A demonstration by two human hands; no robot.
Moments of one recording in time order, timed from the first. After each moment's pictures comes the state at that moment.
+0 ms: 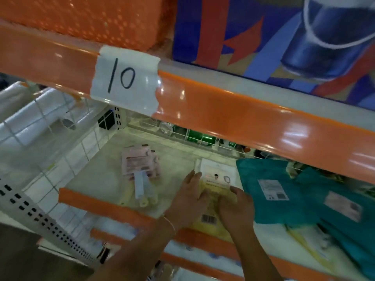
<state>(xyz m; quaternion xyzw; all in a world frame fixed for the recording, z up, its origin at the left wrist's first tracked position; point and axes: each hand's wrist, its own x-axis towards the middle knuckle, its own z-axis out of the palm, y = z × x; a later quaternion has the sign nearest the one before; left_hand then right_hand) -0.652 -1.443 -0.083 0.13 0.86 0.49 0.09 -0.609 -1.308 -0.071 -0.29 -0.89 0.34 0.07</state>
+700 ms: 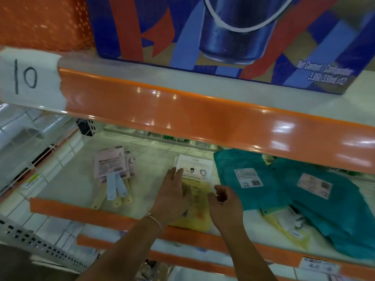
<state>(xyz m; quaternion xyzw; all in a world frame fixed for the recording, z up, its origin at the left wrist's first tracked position) -0.646 -1.407 -0.077 0.11 0.91 0.38 0.08 -0.579 -1.264 -0.069 -0.26 -0.83 0.49 0.10</state>
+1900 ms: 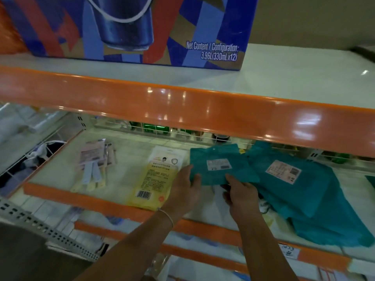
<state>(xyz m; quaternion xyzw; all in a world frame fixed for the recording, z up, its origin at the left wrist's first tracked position) -0.586 -1.272 -0.057 0.08 0.85 0.52 0.03 -0.552 -1.131 -0.046 -0.37 -0.53 0.76 0.08</state>
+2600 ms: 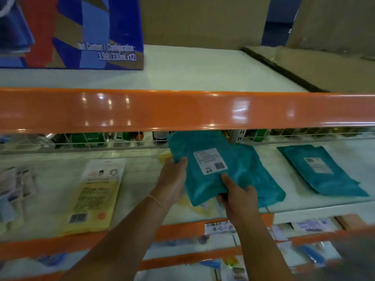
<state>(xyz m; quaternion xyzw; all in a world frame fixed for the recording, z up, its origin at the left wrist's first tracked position) -0.572 -1.148 -0.007 -0.03 0.66 0.72 0.22 -0.461 -1.042 -0.016 -0.36 -0.44 0.78 0.24</state>
